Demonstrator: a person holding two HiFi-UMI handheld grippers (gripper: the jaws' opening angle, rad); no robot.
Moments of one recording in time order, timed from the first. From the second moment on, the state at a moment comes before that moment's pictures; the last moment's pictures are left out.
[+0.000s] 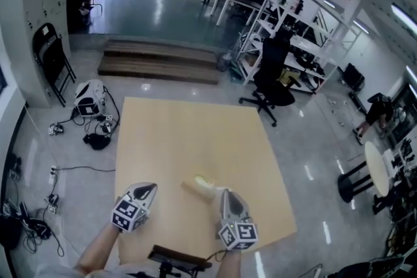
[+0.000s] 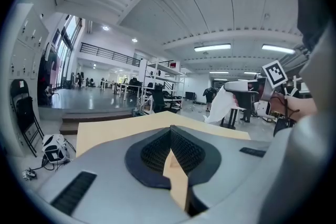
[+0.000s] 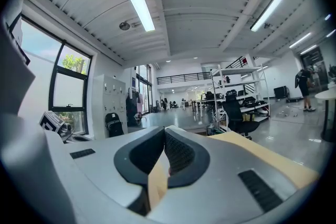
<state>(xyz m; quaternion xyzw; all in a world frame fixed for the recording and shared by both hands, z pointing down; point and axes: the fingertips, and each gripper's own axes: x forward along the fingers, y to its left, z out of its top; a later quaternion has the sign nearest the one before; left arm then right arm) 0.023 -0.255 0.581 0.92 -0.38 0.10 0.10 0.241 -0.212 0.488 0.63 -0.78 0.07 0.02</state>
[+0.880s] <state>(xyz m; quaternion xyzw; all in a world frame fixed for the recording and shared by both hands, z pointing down) 0.002 -0.190 0.547 0.93 -0.35 0.07 0.07 0.211 -0.105 0.510 0.66 -0.75 0.07 0.01</state>
